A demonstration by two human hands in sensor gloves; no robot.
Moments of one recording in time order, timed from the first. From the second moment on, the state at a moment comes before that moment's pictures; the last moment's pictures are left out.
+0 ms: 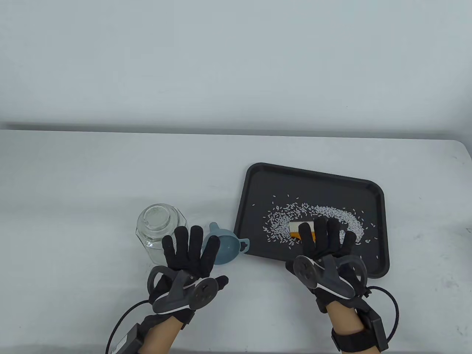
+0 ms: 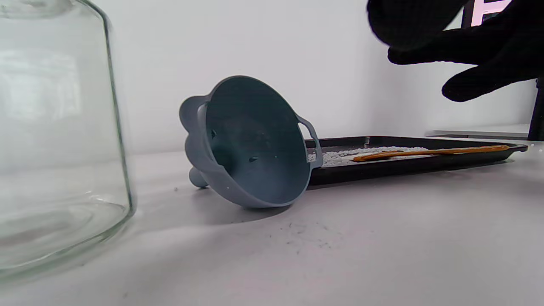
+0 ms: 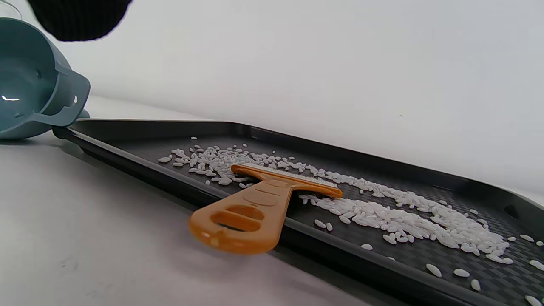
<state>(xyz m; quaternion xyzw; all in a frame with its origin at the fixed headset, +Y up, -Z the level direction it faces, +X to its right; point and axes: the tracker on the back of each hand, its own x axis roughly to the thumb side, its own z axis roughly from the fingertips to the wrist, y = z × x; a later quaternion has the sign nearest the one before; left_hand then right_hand) -0.125 -0.710 -0.232 0.05 -0.25 -0.01 0.97 0.169 -0.715 -0.267 -0.12 0.03 -0.99 0.07</state>
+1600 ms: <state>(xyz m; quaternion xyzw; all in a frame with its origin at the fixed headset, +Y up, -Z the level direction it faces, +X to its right) -0.237 -0.684 -0.280 0.20 -0.02 0.24 0.95 0.171 -0.715 -0.273 -0.11 0.01 -0.99 0.07</state>
